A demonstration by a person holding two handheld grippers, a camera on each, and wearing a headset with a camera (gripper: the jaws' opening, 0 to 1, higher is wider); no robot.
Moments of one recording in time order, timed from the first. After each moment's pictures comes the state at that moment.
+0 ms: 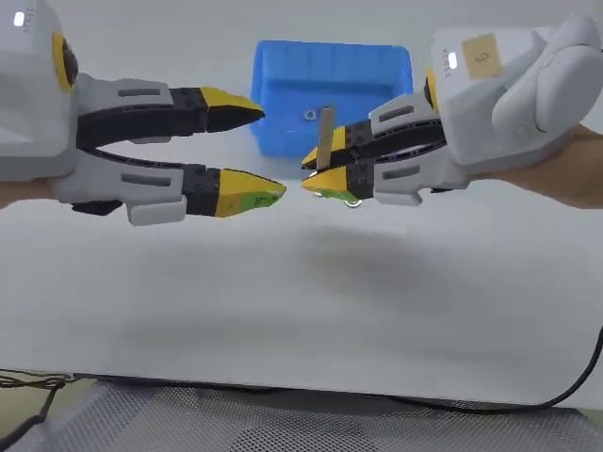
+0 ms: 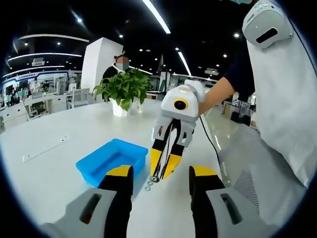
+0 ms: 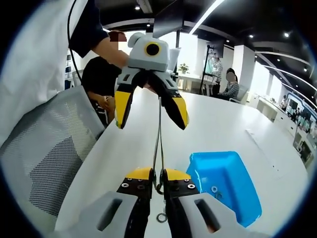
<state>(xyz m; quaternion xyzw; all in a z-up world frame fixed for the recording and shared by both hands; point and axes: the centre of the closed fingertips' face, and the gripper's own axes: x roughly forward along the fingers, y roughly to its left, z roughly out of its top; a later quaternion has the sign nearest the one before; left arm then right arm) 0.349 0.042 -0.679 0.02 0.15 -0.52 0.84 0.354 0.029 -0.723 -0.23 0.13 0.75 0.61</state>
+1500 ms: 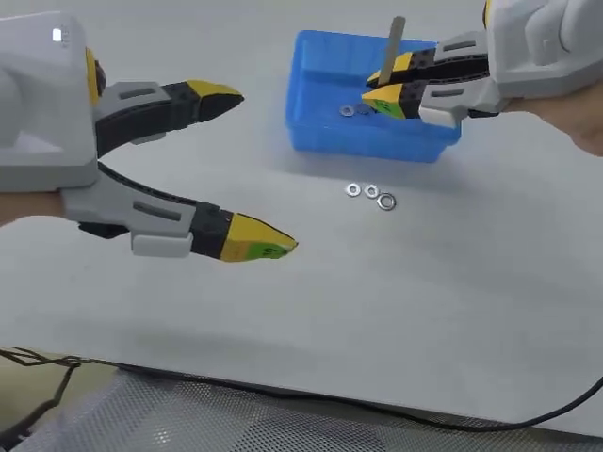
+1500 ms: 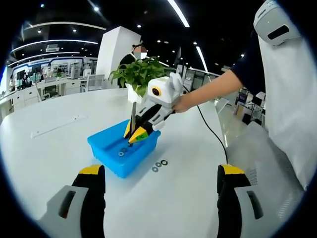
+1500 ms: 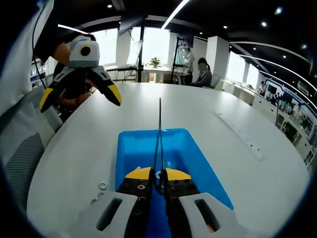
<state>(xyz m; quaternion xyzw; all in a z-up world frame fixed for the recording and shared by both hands) 0.344 0.066 -0.703 0.01 0.20 -0.46 0.86 0.471 0.034 -0.765 -0.22 0.16 0.67 0.69</state>
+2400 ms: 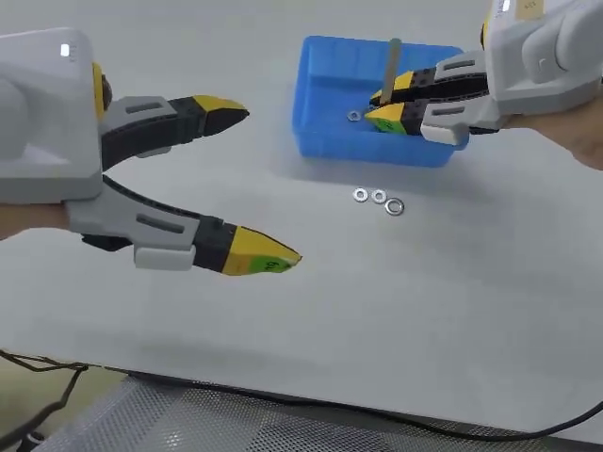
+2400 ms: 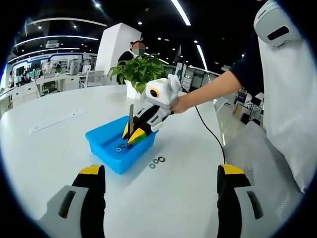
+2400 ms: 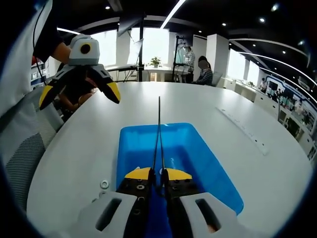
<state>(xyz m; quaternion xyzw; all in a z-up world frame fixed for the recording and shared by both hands) 0.336 0.044 -0.701 0.00 0.22 -0.46 0.86 0.466 0.033 -0.775 -0.21 0.17 0.68 0.68</state>
